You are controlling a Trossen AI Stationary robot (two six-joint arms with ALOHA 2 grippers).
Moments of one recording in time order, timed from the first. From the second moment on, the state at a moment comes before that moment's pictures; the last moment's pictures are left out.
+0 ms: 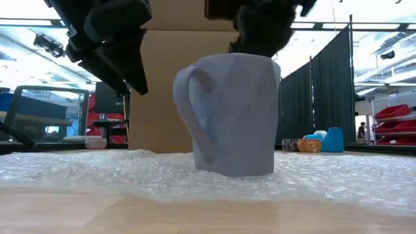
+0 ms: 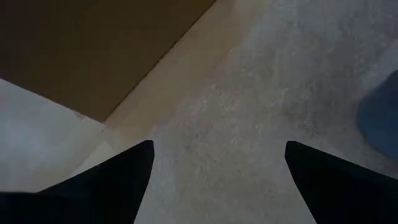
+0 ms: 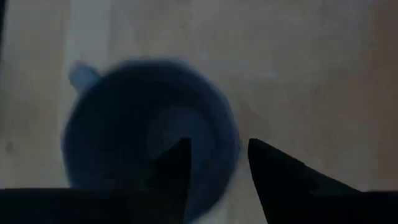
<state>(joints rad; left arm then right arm) -0.51 1.65 1.16 -0.88 -0.69 -1.15 0.30 1.90 1.44 -0.59 0.04 0.27</state>
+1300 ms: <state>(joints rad) -0.51 1.65 1.16 -0.88 -0.69 -1.13 0.27 1.91 1.46 -0.56 0.15 0.45</state>
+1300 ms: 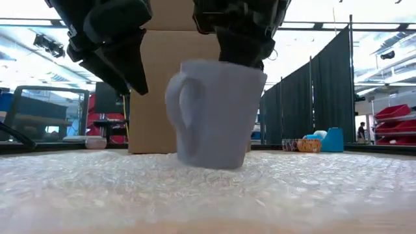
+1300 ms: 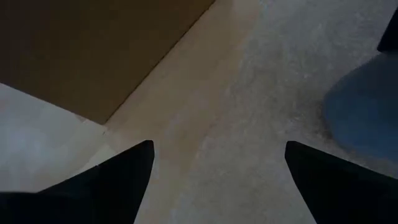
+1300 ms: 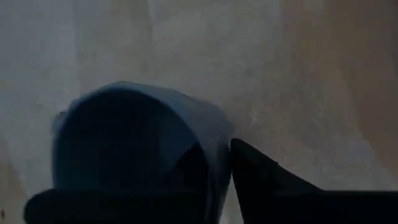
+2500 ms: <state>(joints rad) -0.52 1.88 1.16 -0.75 -0.31 -1.06 0.46 1.57 1.27 -1.04 0.22 0.77</state>
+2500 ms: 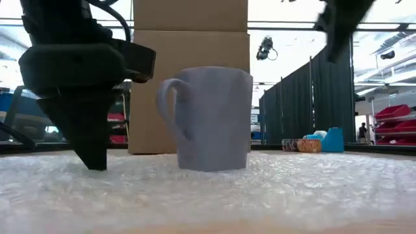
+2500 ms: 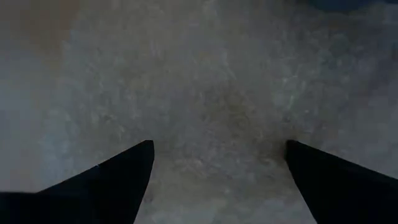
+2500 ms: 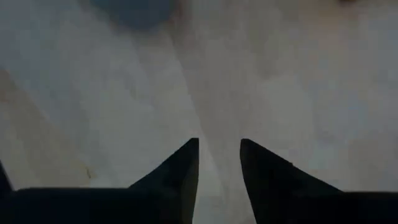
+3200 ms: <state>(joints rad) -0.48 1.88 1.23 -1.00 -0.47 -1.02 0.57 1.57 1.02 -1.01 0.18 1.03</state>
